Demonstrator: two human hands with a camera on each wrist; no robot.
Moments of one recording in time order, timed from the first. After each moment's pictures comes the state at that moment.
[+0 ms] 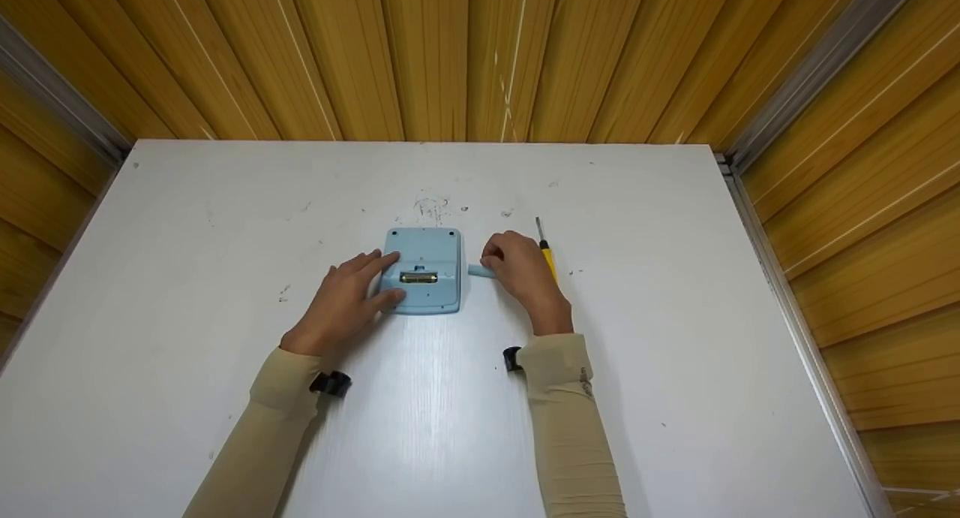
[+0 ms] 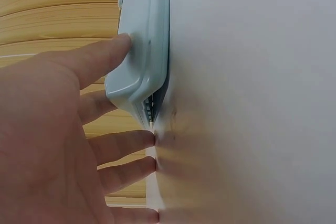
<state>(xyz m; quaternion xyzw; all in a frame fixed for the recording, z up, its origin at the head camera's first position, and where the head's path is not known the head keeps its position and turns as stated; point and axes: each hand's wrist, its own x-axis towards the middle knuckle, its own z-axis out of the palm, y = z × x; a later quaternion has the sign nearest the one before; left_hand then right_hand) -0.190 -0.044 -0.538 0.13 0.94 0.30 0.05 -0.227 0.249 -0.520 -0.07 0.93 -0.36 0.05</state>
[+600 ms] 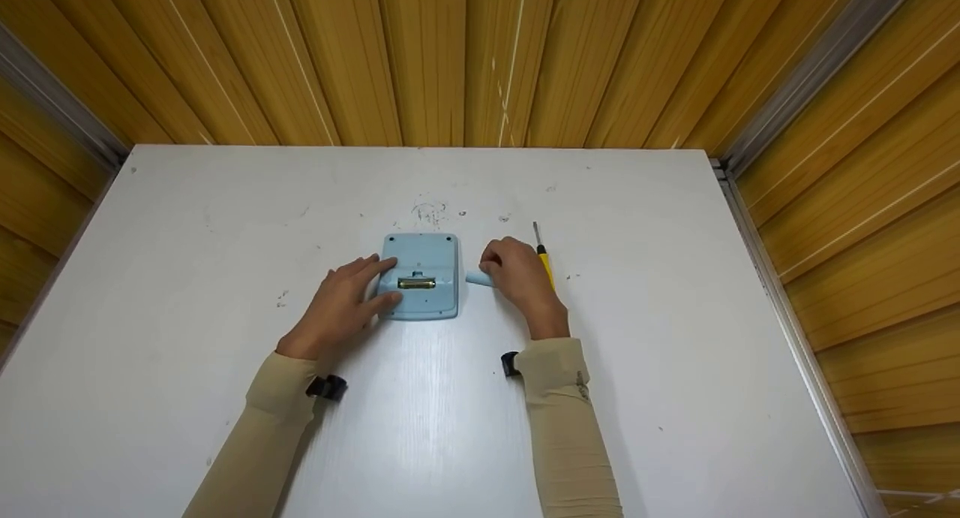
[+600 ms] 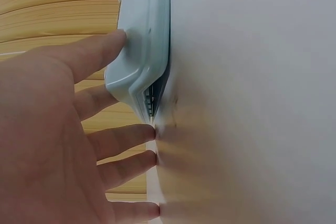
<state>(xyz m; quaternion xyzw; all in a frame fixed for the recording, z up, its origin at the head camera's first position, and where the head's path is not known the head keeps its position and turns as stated) -0.191 -0.046 -0.538 0.13 0.94 0.31 0.05 -0.227 0.248 -0.524 -0.06 0.93 -0.36 0.06</state>
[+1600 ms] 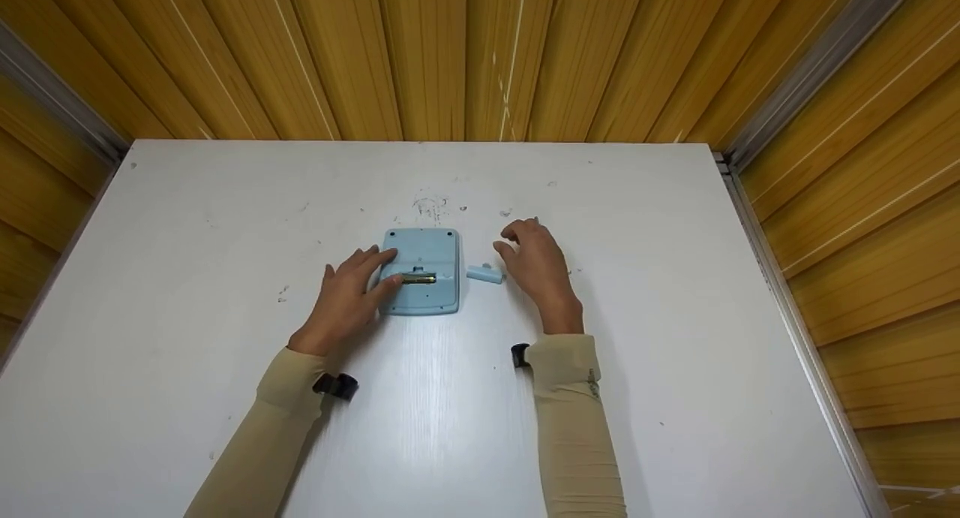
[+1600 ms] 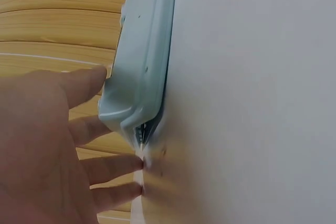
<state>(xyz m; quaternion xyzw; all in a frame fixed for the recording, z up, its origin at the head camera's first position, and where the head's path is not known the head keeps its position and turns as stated) -0.191 -0.037 -0.544 0.09 0.94 0.34 0.03 -0.226 0.265 -0.515 -0.02 0.93 -0.37 0.01</state>
